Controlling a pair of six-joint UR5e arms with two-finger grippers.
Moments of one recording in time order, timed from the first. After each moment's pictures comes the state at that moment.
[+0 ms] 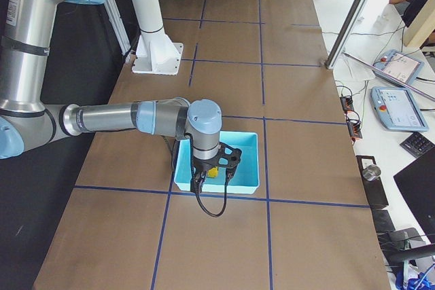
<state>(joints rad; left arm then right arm) -1.59 -1.52 -1.51 -1.66 -2.38 -0.25 1.62 -1.86 1.95 -1.69 2.25 0.19</state>
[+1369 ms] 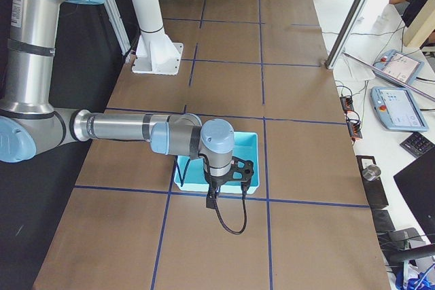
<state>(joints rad) -1.59 -1.52 -1.51 -1.66 -2.39 -0.25 1.62 -1.78 1.82 -1.65 2.26 0.09</state>
